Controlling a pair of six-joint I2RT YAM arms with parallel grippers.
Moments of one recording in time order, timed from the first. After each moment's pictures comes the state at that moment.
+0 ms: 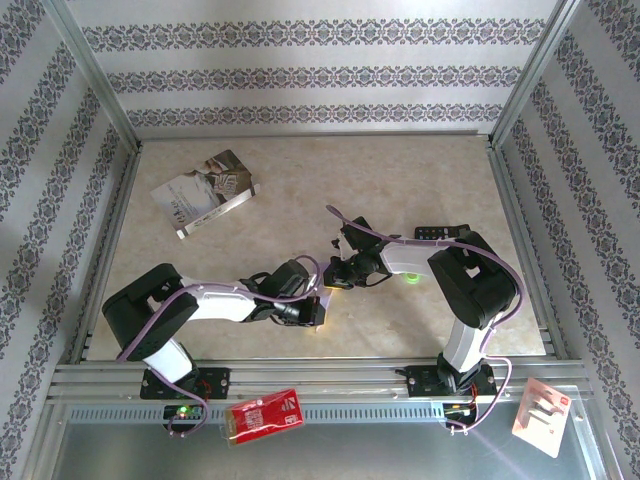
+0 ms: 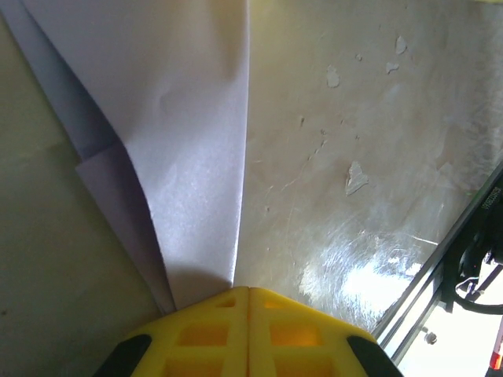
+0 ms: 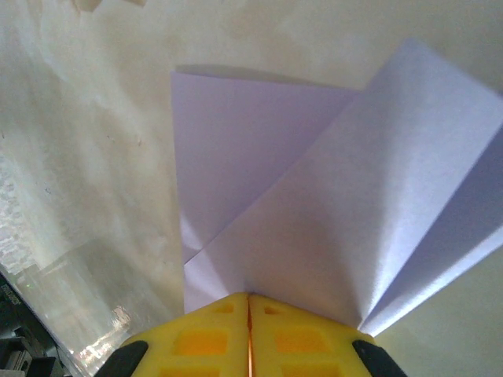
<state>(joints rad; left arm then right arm) -0.86 1.61 0.60 0.09 0.44 -0.85 0.59 1.78 0.87 -0.23 -0.54 0.66</state>
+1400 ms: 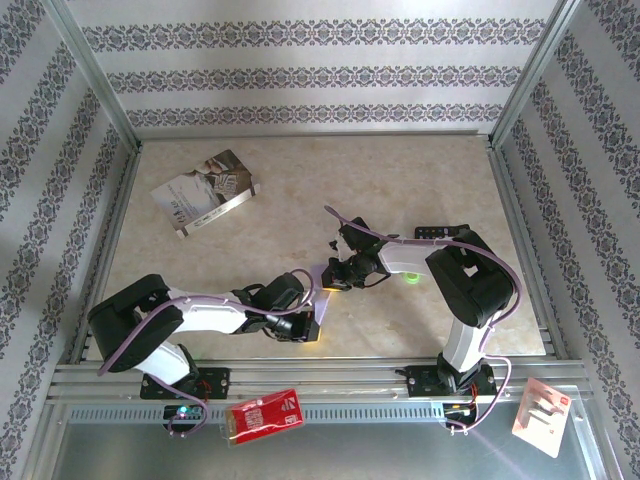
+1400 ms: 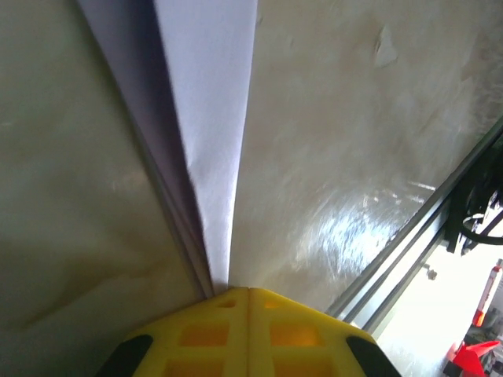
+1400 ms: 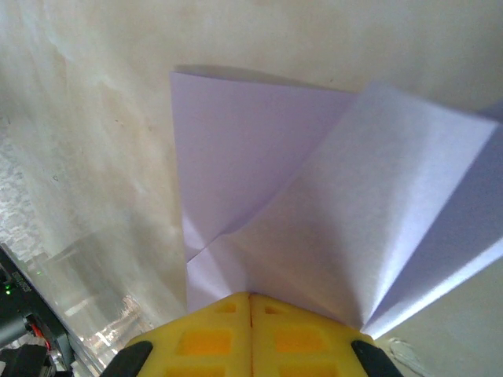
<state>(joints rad) -0.92 1.51 0.50 0.04 0.49 -0.92 0.60 1.80 0.88 -0.24 -0.57 0.66</state>
